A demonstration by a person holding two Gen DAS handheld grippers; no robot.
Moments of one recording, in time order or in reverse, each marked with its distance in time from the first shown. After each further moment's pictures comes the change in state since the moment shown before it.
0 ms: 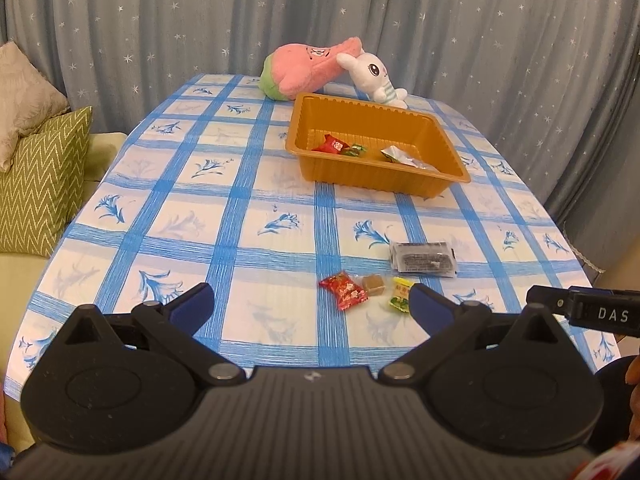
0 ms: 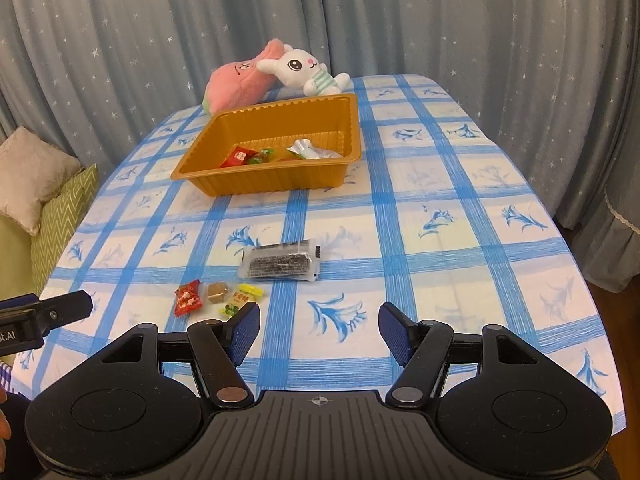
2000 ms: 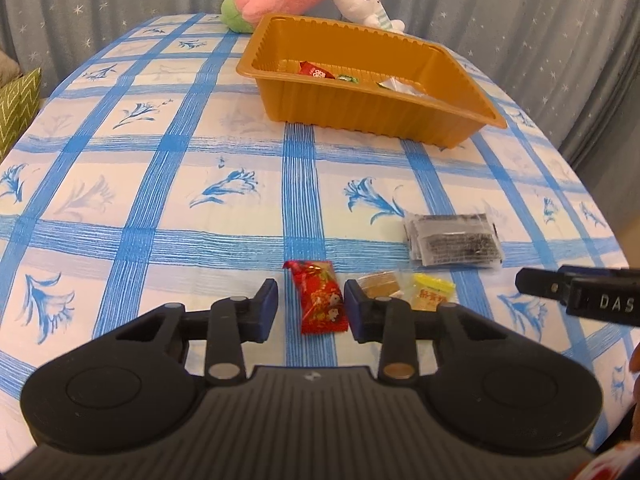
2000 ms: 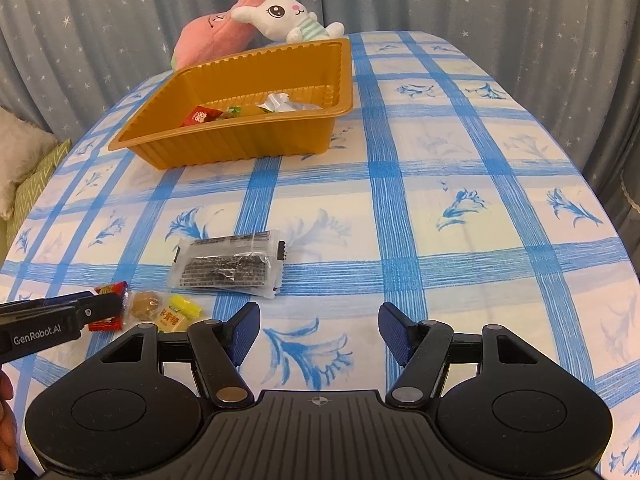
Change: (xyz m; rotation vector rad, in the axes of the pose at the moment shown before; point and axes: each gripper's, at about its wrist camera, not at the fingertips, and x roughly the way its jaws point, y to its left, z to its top) left arm 0.141 -0.011 -0.002 0.029 0.142 -0.056; right arm 0.115 -0.029 0.014 -0.015 0.092 -0.009
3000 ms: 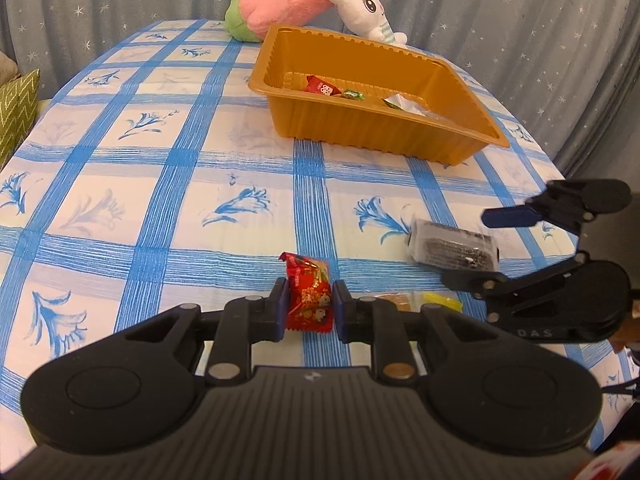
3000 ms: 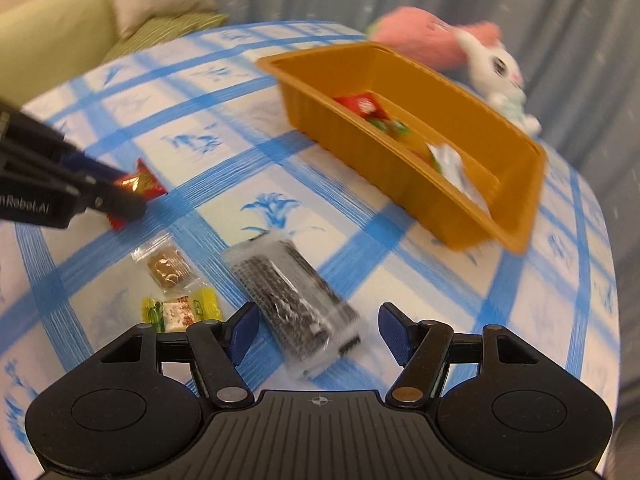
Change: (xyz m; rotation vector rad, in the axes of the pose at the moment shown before) left arm -0.005 0.015 0.011 -0.021 -0.020 -0.027; right arm 0.058 0.062 0.022 -0.767 0.000 0.140
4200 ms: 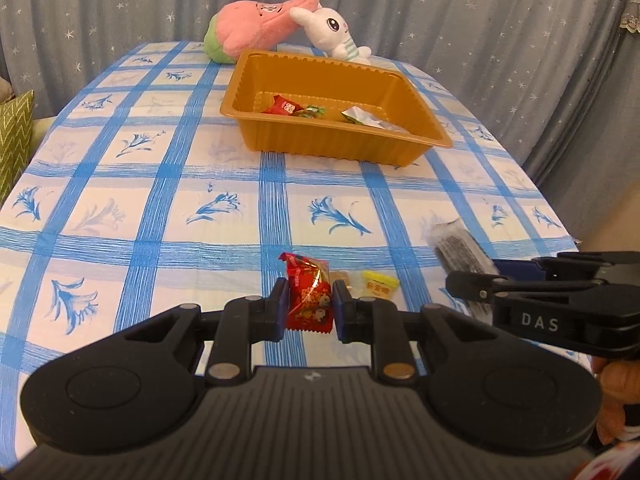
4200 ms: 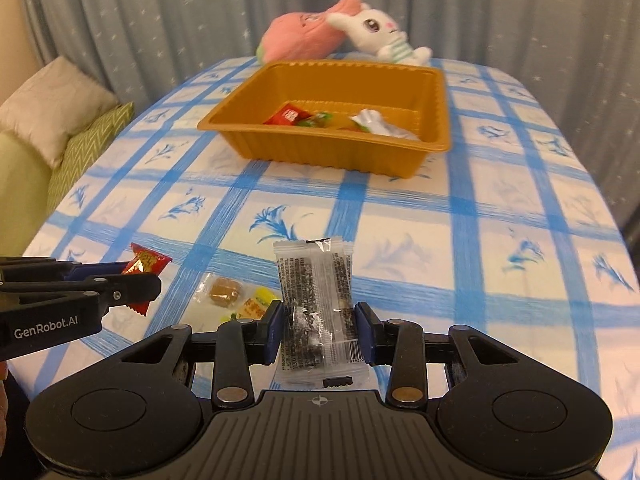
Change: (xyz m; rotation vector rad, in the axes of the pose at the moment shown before) left arm -0.059 -0.031 -0.014 0.046 -0.030 -0.031; right arm -0.087 0.020 -0.025 0.586 -0.038 -0.062
